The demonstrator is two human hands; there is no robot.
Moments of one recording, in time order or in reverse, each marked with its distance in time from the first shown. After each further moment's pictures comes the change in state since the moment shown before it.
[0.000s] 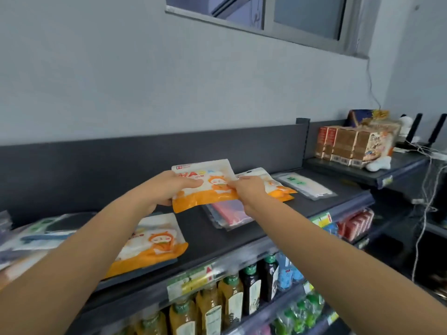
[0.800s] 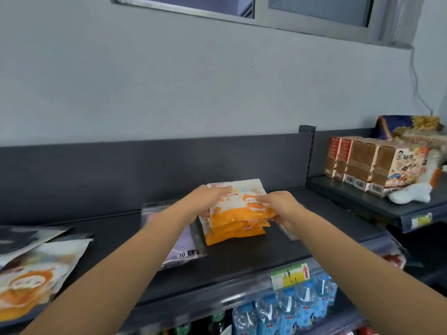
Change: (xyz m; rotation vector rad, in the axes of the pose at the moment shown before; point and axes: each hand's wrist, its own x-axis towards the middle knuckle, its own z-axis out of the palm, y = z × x) left_hand 0.160 0.110 0.208 -0.157 0.082 -0.144; right_hand 0.196 0.015 -0.201 -0.150 -0.210 0.059
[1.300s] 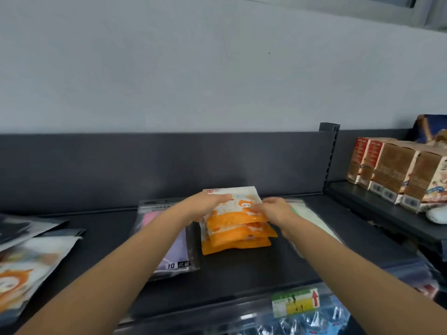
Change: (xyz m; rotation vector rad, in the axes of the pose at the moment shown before) left_hand 0.052 -0.011 0.009 0.093 0.014 -0.094; right_hand 0.065 0.012 0.012 -0.250 -0.112 -0.054
